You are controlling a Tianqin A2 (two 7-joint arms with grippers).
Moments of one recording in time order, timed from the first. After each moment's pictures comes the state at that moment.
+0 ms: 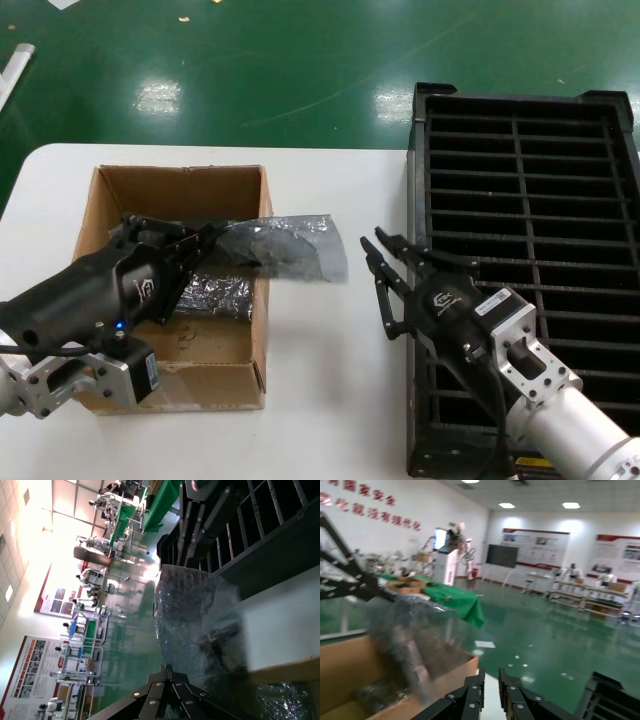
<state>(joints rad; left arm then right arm) -0.15 -0.86 1.70 -1.89 -1.39 0.38 0.41 0.27 0.25 -1.90 1.57 1.58 -0.26 0.02</state>
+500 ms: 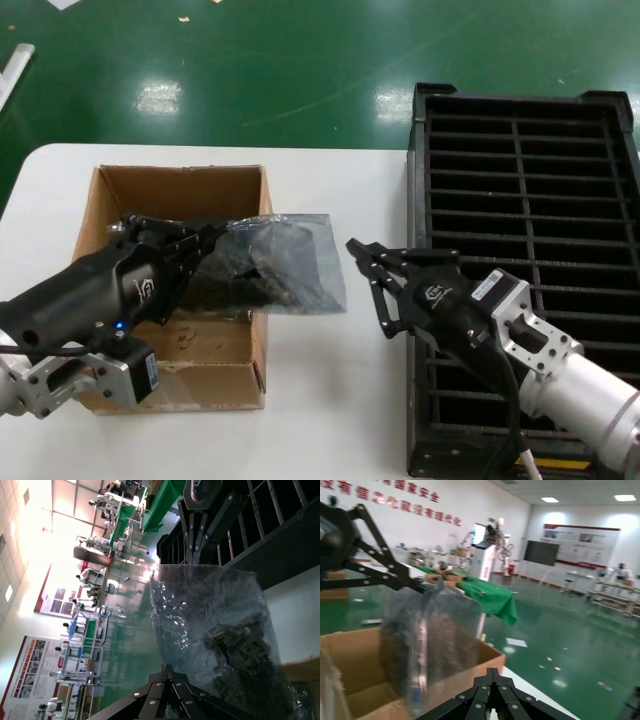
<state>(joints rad) -0.15 -0.86 1.70 -1.89 -1.39 0.38 0.41 0.41 0.33 -1.93 1.47 1.62 -0.45 0.02</state>
